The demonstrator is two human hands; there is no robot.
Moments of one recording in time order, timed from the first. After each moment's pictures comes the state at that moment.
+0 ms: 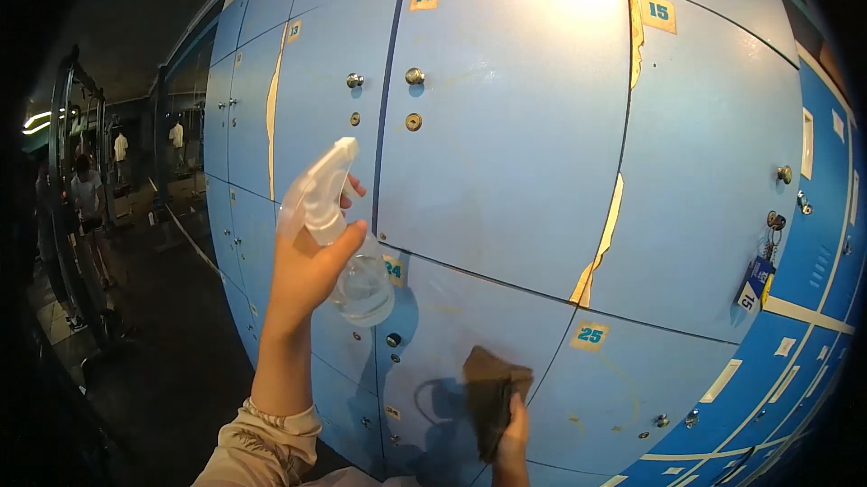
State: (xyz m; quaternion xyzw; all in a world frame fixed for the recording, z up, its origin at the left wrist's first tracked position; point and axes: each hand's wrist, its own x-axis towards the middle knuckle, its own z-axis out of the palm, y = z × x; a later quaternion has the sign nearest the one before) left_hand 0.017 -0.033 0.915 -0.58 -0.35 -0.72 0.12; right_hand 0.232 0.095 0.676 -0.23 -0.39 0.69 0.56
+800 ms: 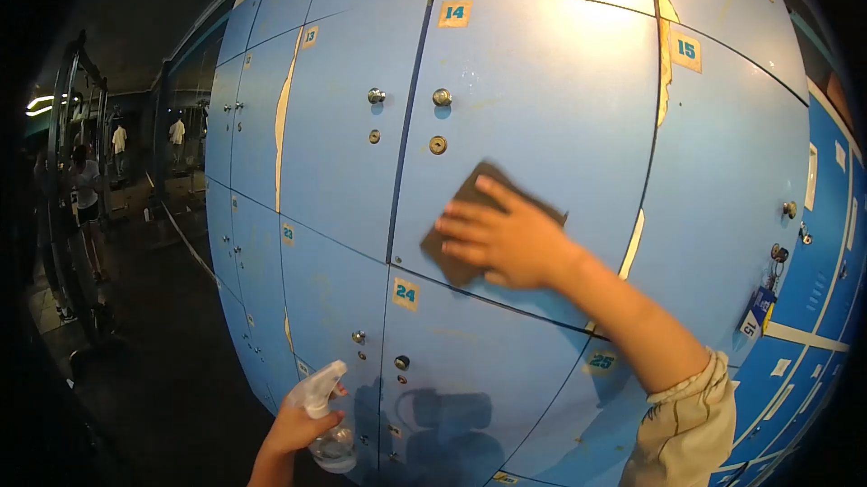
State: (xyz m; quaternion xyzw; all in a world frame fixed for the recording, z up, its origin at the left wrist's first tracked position) left_hand -0.019 -0.098 0.723 -0.46 -0.54 -0.69 -0.16; right_hand 0.150 0.165 0.987 0.09 -0.83 -0.53 0.14
